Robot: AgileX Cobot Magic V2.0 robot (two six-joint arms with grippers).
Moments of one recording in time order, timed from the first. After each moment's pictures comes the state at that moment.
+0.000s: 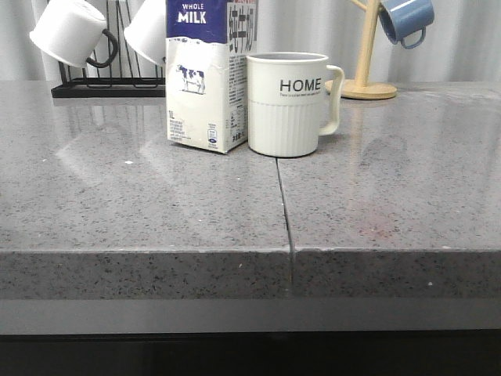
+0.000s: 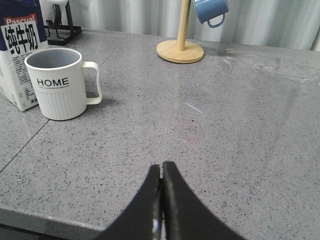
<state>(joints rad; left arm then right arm) -0.30 0.79 -0.50 0.06 -0.07 0.00 0.31 0.15 -0.47 -0.24 0.62 0.23</state>
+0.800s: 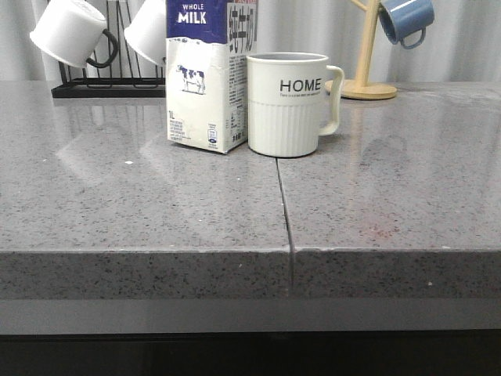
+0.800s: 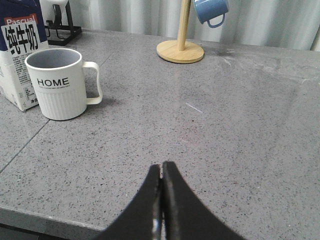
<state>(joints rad) -0.11 0.27 -0.15 0.04 0.10 0.00 0.31 0.15 -0.47 -0.24 0.62 0.23</state>
